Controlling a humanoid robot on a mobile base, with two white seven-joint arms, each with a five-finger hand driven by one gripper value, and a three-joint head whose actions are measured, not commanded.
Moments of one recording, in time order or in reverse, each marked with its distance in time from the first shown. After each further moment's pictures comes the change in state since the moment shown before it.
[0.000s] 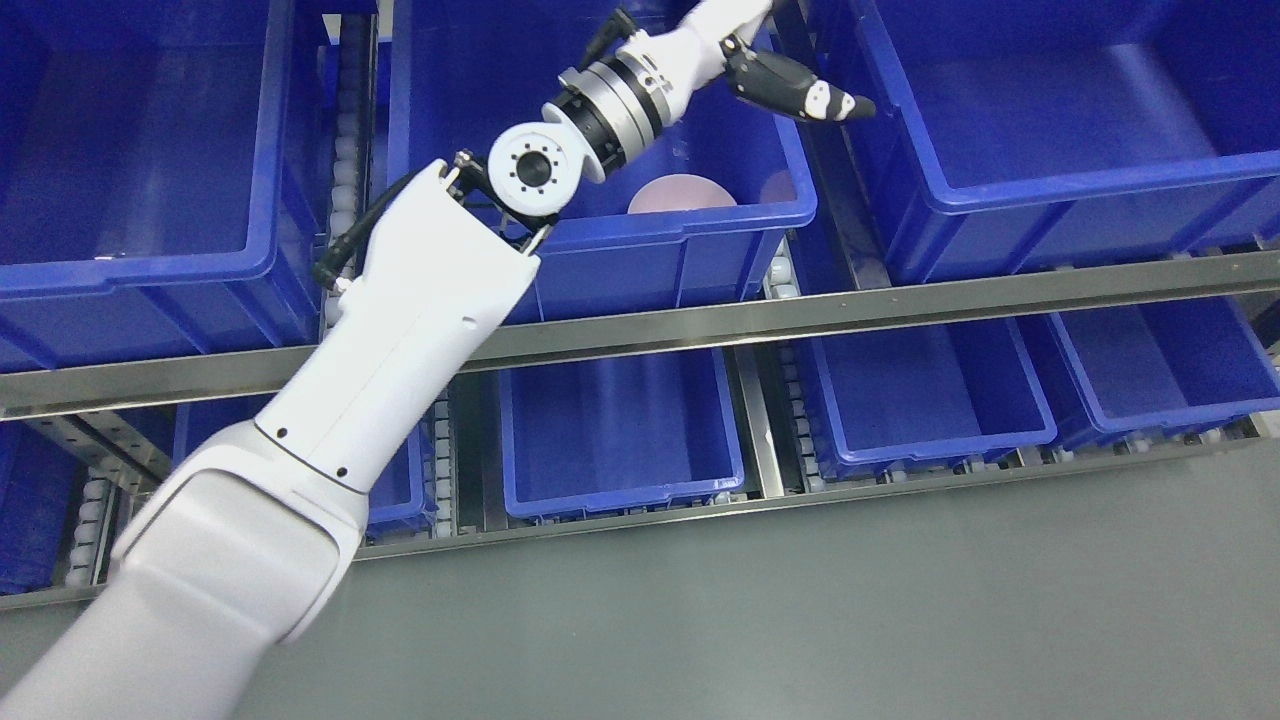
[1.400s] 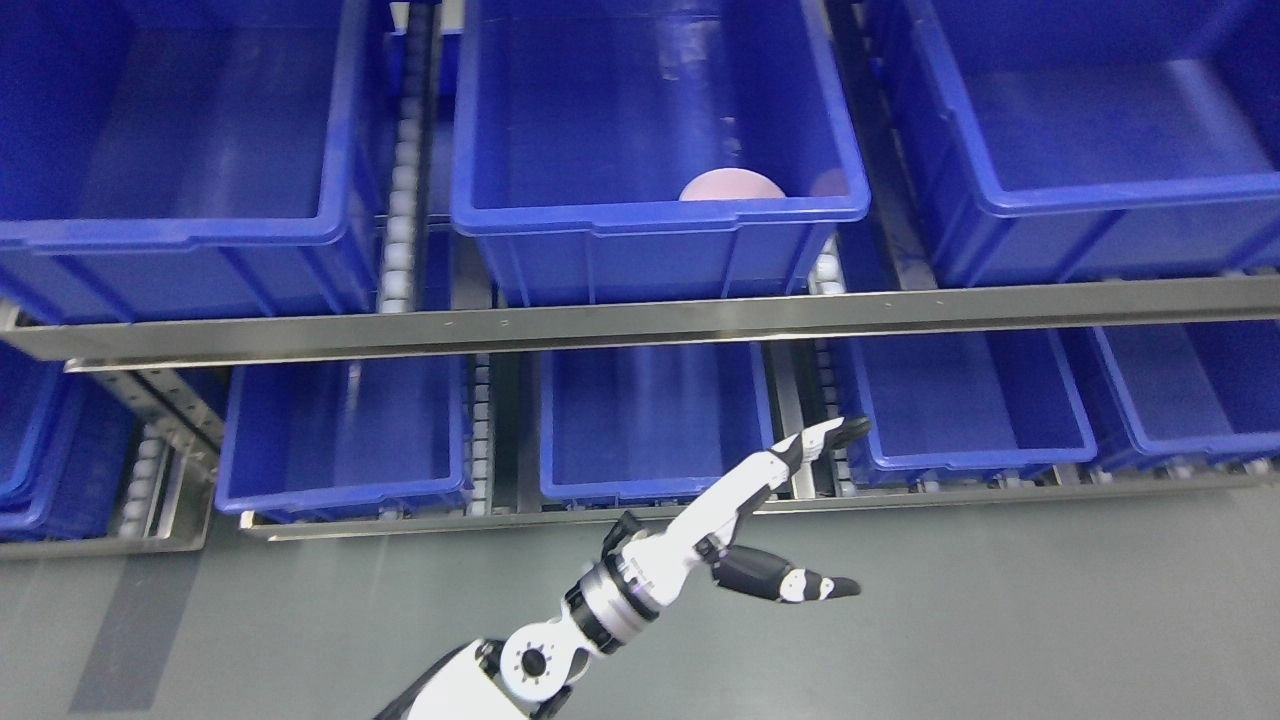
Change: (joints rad) left arm 0.920 -0.005 0.053 -0.283 0.004 -0.421 0.001; right arm 0.000 0.000 0.000 0.000 0.011 -0.001 0.002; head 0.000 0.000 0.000
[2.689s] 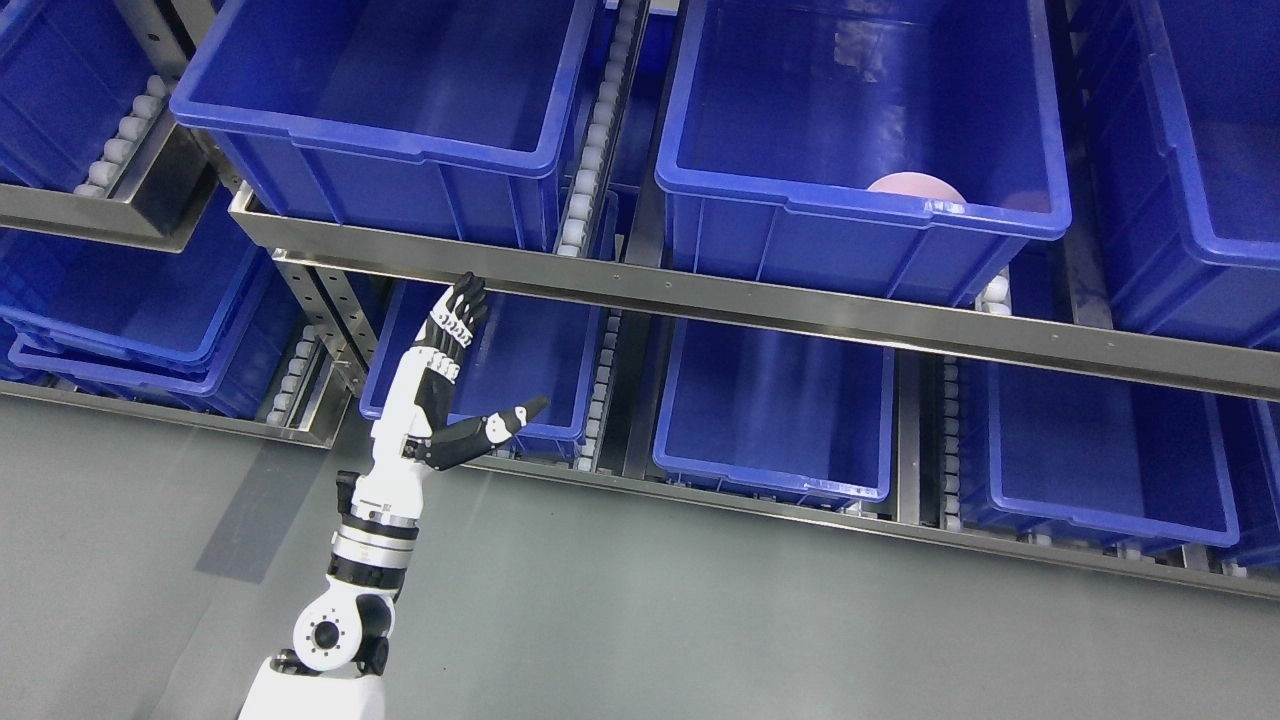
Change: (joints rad) left arm 0.071 -0.001 0.619 -0.023 0.010 0.027 0.010; right arm 0.000 0.000 0.000 0.000 0.026 0.000 -0.002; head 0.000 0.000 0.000
